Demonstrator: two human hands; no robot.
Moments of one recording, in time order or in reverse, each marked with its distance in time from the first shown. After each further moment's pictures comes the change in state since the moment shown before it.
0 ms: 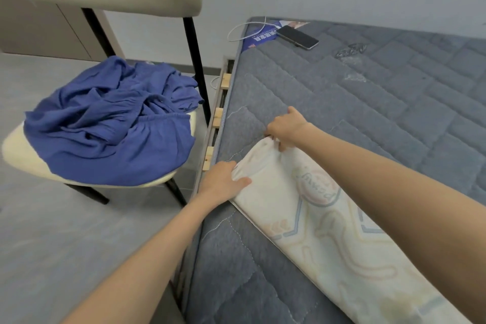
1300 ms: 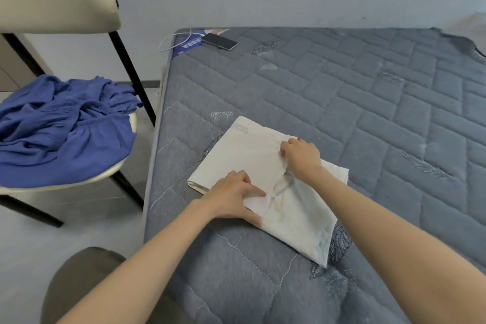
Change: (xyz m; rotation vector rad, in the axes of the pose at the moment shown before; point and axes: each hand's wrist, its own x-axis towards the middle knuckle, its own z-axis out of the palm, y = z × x) left_hand -0.114 0.102 0.083 0.218 -0.347 0.567; right_hand -0.214 0.011 0.164 0.470 0.267 0.534
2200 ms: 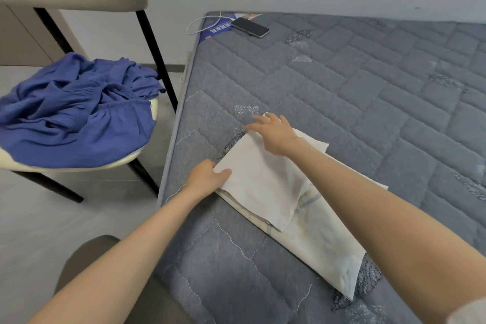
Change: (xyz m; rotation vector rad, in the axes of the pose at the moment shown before) left_hand 0.004 -0.074 -0.024 -0.377 0.315 -0.695; right_hand 0.087 -0.083 -0.023 0.018 -0.134 -0.363
